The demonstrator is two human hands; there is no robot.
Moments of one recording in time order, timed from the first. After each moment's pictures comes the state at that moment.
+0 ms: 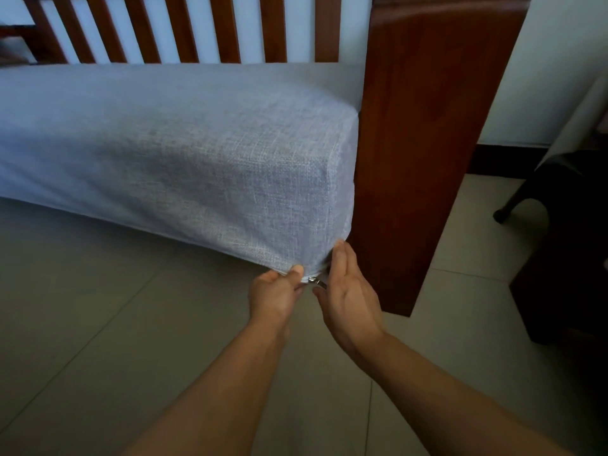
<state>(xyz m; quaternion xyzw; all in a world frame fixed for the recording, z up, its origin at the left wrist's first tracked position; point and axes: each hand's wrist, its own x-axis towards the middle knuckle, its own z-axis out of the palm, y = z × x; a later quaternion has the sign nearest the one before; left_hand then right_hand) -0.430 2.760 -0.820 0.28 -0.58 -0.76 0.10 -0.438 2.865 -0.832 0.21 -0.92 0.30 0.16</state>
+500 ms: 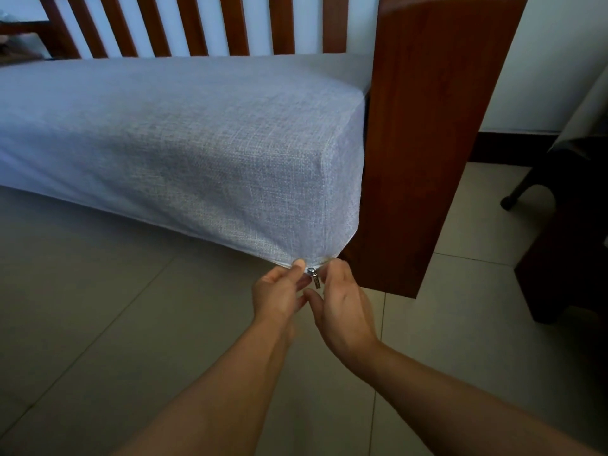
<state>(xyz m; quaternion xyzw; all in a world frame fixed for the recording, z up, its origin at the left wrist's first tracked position) -0.385 2.760 -0.818 0.28 -0.54 -0.79 0.09 -0.389 2.852 -0.844 0.19 -0.90 0.38 0.13</state>
